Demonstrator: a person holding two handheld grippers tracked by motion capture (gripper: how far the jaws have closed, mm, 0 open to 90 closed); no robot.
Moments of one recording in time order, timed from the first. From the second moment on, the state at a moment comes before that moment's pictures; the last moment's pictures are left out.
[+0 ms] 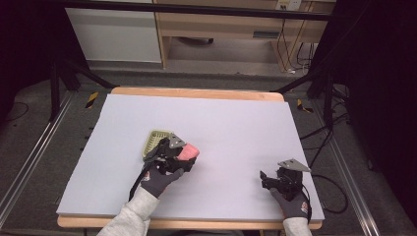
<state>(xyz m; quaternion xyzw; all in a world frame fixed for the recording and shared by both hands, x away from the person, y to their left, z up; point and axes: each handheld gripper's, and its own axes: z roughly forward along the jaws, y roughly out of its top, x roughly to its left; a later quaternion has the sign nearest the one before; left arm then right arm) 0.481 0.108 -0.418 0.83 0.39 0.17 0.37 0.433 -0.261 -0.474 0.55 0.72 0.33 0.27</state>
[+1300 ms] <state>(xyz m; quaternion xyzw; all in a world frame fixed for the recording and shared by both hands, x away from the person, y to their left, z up) 0.493 0.169 -0.403 0.78 0.45 0.19 0.39 0.431 -0.262 -0.472 0.54 0.72 0.34 0.28</state>
